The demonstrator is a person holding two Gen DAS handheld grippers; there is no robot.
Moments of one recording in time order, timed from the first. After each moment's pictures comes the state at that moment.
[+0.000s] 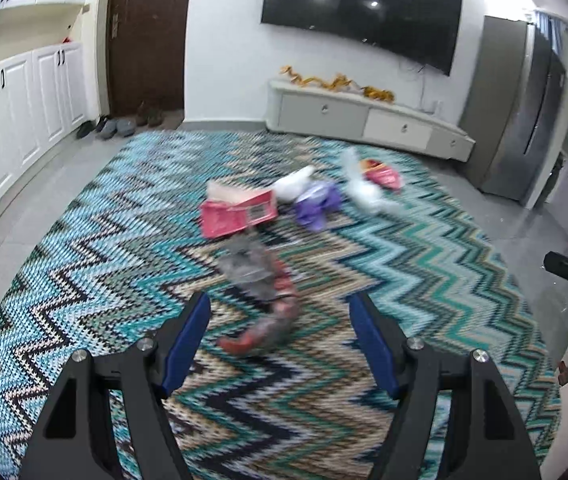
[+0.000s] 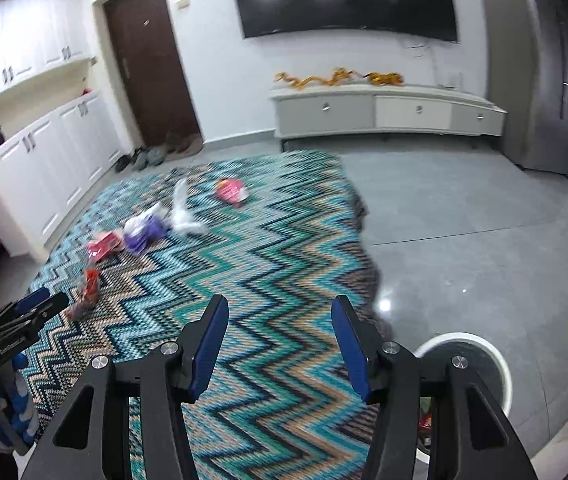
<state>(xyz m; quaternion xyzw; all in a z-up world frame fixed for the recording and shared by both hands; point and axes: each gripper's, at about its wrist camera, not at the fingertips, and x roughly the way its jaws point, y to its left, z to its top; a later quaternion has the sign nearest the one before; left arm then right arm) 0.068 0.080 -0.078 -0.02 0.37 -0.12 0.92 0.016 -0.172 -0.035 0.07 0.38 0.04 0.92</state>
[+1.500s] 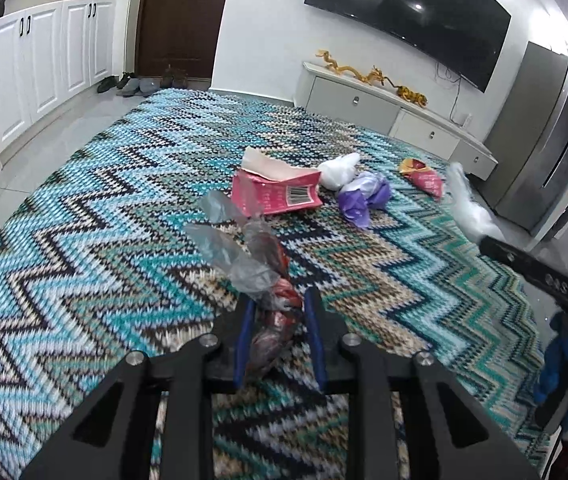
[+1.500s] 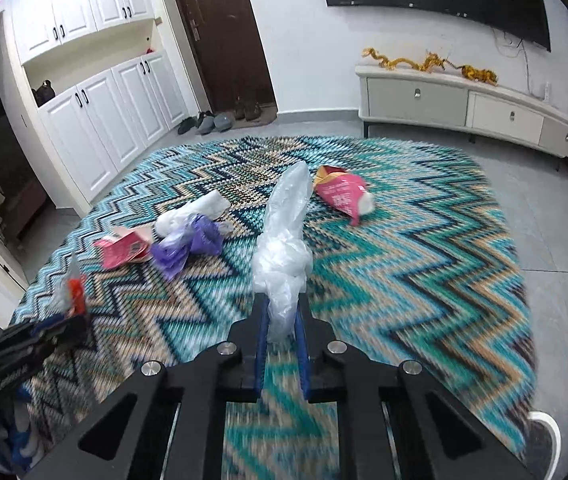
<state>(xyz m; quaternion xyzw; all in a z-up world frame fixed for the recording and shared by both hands) 0.086 0.100 -0.097 -0.08 0.40 -0.09 0.91 0.110 -0.118 -0.074 0.05 0.39 0.16 0.90</state>
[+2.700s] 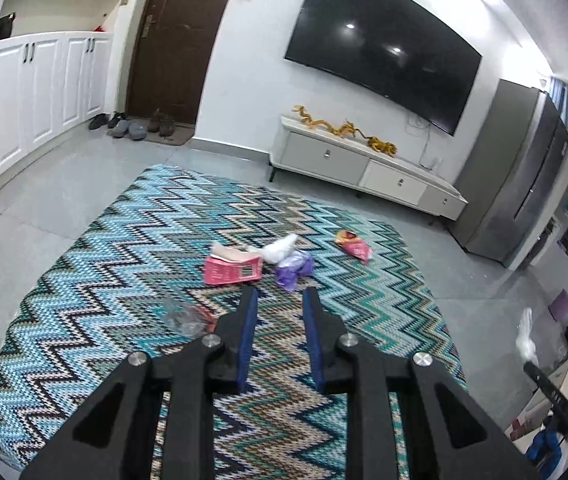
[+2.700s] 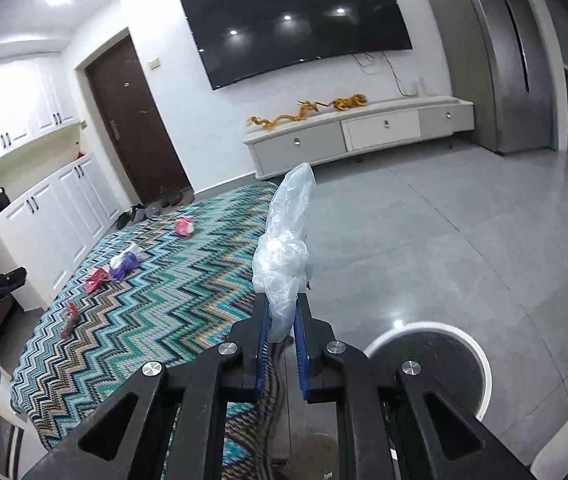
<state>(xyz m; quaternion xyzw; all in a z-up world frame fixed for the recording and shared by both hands) 0.033 0.104 0.011 -0.11 0.32 -0.11 0.93 -0.089 -0.305 -0.045 0.16 0.30 0.00 0.94</state>
